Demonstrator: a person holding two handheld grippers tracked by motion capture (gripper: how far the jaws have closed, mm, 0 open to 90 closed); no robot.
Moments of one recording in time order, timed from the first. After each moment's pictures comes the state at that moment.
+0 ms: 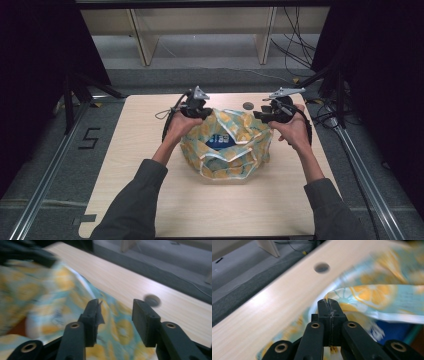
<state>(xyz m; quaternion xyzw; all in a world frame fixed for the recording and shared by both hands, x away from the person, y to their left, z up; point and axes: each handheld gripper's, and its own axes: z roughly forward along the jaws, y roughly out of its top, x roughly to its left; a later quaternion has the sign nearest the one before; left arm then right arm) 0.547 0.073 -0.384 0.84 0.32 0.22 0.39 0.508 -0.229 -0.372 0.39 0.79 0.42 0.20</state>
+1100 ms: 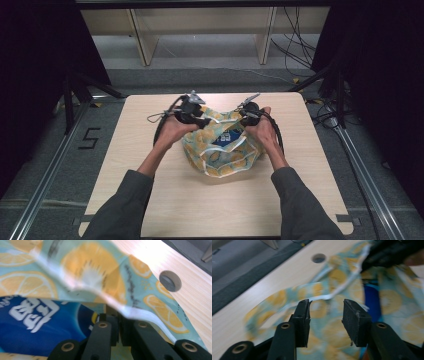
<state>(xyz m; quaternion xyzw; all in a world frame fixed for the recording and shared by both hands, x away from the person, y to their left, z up) 0.508 0.062 -0.390 0.86 0.30 0.19 0.35 0.556 -0.161 -0.435 0.38 0.87 0.25 0.20</state>
